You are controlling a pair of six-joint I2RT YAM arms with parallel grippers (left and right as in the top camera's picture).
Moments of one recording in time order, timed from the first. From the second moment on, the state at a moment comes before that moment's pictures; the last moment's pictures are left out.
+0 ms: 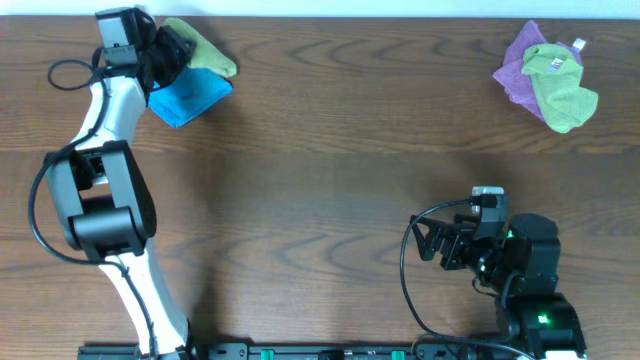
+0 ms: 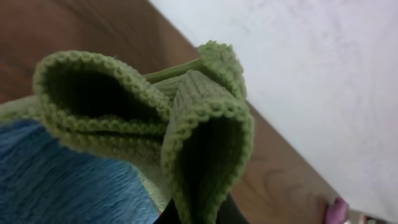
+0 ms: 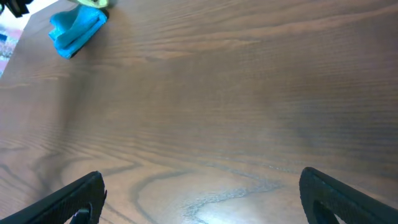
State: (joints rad) left arm 0.18 2.21 1.70 -0.19 0.51 -0.69; right arm 0.03 0.62 0.45 -0.53 -0.42 0.29
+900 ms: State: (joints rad) left arm 0.27 2.20 1.70 -0.56 0.45 -0.41; right arm 0.03 0.62 0.45 -0.53 -0.42 0.29
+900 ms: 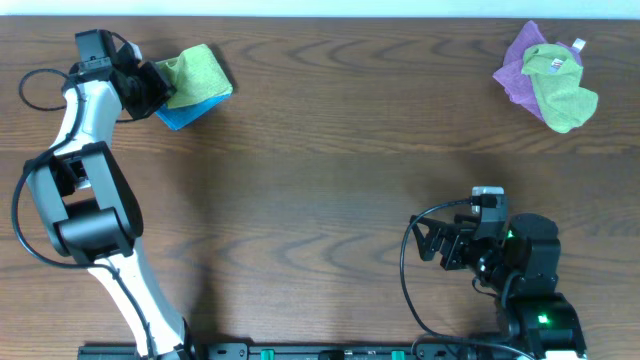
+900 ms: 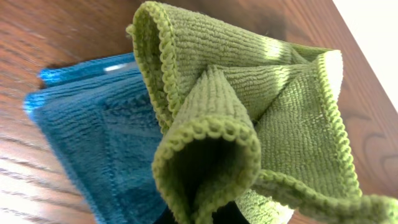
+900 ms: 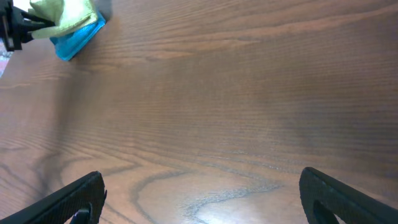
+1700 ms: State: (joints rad) left arm 0.35 2.17 1.70 -0.62 0.44 -0.35; right arm 0.03 0.62 0.45 -0.53 -0.42 0.29
